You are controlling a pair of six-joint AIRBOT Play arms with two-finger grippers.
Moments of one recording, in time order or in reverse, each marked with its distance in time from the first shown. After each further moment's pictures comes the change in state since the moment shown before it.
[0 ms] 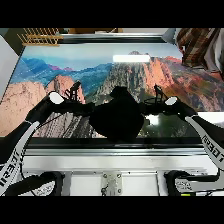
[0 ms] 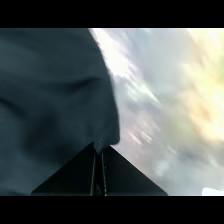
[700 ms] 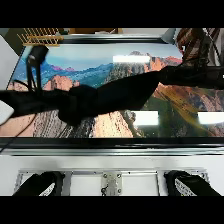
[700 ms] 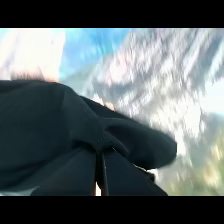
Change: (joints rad) left arm -0.169 0.493 0.212 0.465 -0.216 -0.153; right arm -0.002 0.473 0.426 -0.240 0.413 0.154
